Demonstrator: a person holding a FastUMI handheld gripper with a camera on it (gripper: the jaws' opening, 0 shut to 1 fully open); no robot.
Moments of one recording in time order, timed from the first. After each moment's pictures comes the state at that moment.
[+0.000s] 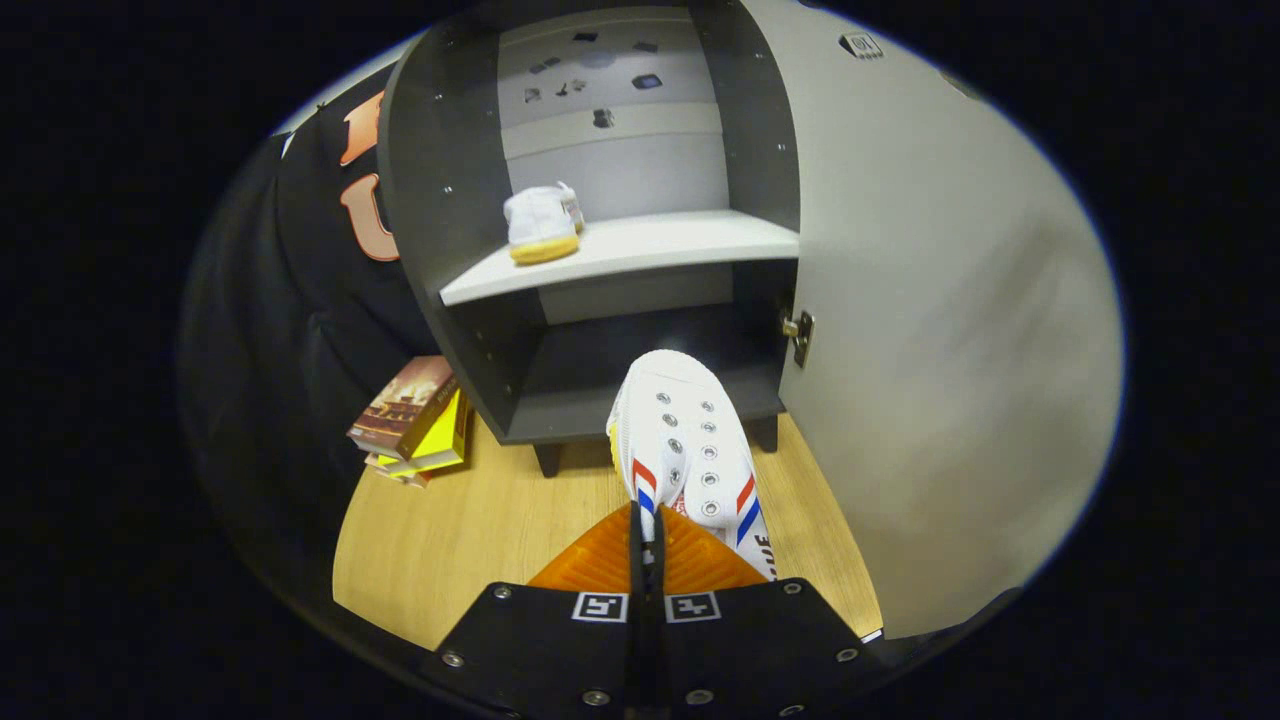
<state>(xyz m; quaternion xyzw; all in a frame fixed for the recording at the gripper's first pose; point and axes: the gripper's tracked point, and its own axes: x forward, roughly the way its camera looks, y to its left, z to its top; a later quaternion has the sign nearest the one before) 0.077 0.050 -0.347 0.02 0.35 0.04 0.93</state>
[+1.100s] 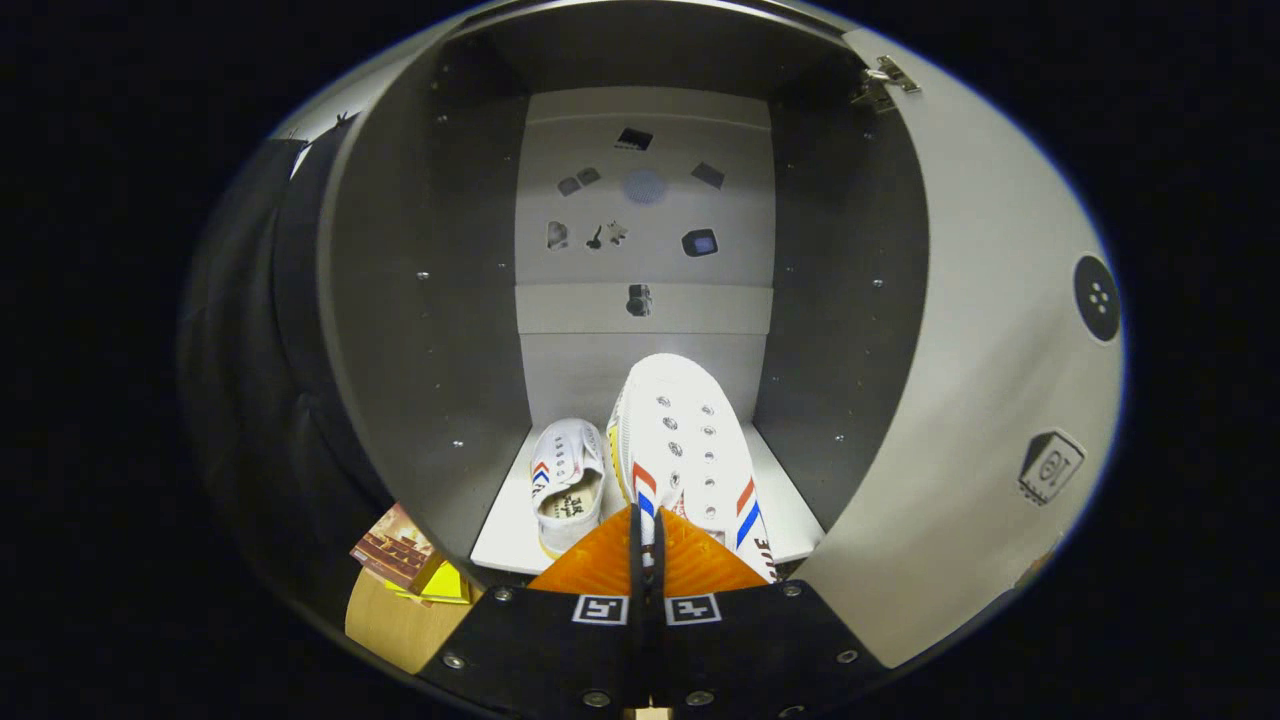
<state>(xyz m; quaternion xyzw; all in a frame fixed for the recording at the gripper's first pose) 0.287 0.075 -0.203 -0.04 0.25 0.02 0.97</state>
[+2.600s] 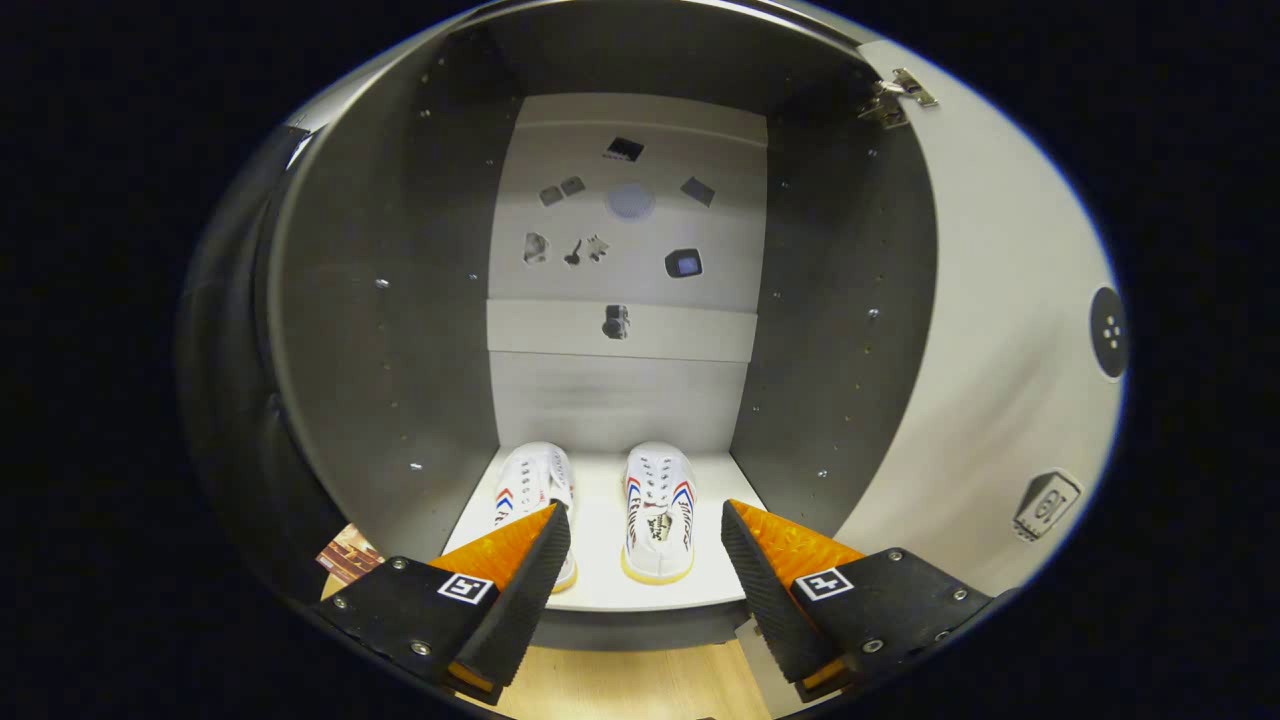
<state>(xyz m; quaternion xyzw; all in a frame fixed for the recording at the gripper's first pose) 0.251 0.072 -0.160 -0.05 0.19 0.01 0.98</state>
